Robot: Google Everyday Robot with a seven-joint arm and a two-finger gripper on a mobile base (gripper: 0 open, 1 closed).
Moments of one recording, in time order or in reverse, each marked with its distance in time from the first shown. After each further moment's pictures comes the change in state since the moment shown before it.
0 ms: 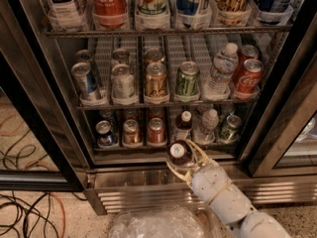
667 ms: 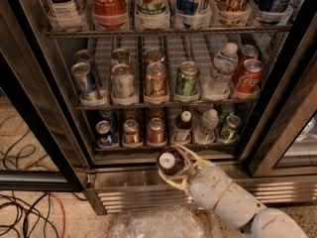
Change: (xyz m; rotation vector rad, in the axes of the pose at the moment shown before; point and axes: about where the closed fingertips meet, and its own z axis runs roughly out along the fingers) arm -0.047 0.023 -0.014 -0.191 -0.034 -0.068
